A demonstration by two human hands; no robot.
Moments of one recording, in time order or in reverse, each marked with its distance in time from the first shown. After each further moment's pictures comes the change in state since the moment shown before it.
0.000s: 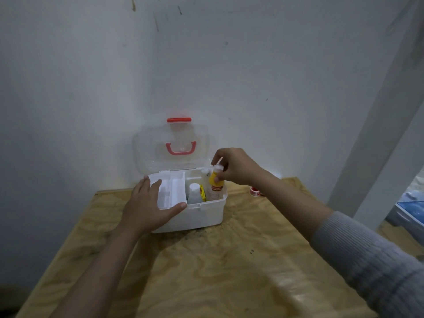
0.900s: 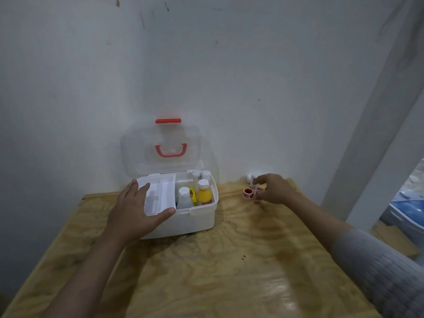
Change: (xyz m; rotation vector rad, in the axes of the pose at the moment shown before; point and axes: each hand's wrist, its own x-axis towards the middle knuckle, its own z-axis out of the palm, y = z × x) left_hand 0.001 -0.002 0.004 0.011 0.025 -0.005; right_hand -0.035 0.147 -0.001 -0.163 0.012 0.337
